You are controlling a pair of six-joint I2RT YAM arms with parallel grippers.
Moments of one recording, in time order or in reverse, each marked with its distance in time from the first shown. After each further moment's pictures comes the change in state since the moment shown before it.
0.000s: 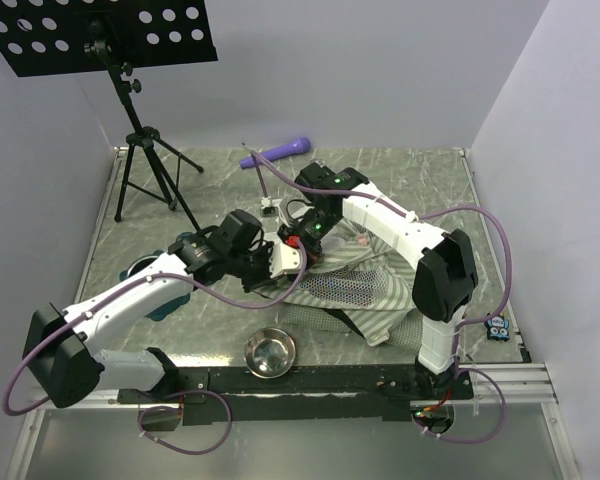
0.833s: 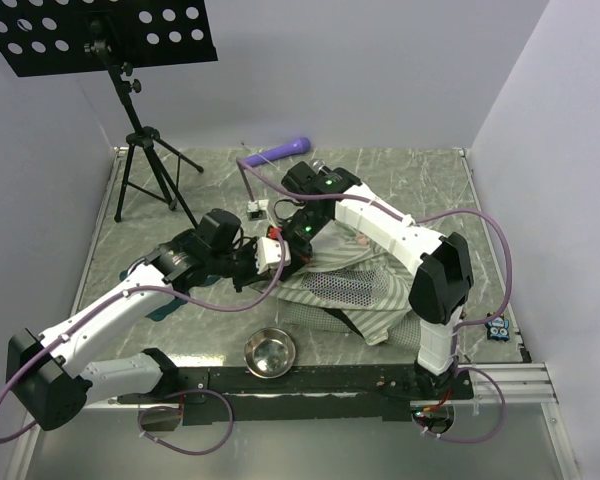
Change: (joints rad) left arm 0.056 -0.126 -0.050 0.043 0.064 -0.072; right arm 0.066 0.008 0.077 -0.002 0.062 -0.040
